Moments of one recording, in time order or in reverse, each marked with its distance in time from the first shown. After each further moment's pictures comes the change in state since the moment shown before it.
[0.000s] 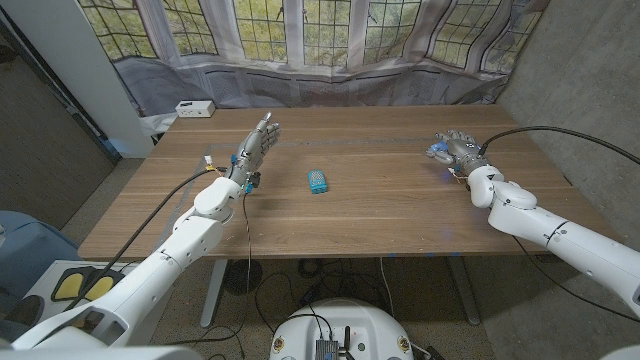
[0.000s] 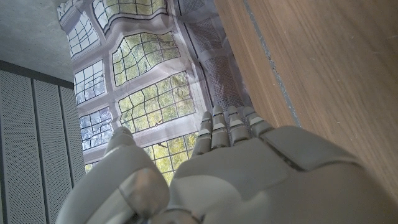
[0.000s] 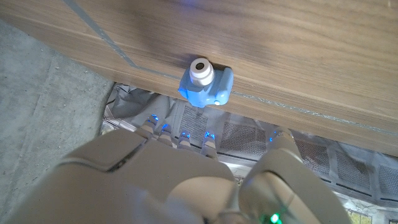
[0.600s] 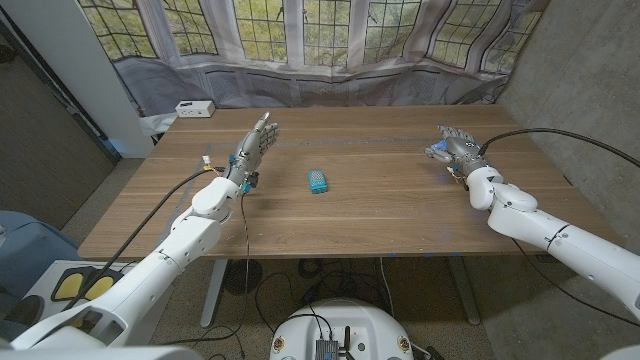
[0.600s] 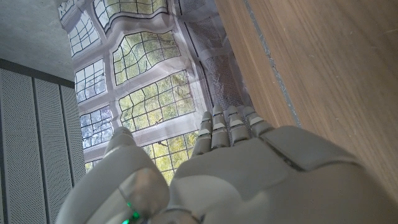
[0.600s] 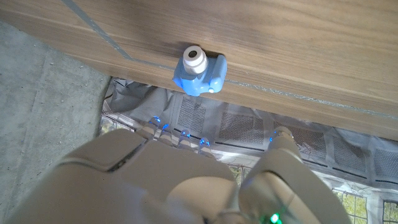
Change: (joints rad) left arm 0.005 0.007 -0.008 0.006 -0.010 -0.010 -0.014; left_hand 0.000 0.000 0.000 0.000 0.000 0.000 0.000 0.000 0.000 0.000 0.000 0.000 0.000 0.000 0.000 0.000 0.000 0.000 0.000 0.000 0.000; right arm -0.037 0.001 0.033 -0.041 0.020 0.012 -0.052; right_hand 0.005 -0.005 0.004 -0.004 0.000 -0.062 0.043 0.031 0.000 -0.002 0.020 0.005 0.000 0.000 -0.026 0.007 -0.005 0.000 -0.076 0.032 -0.002
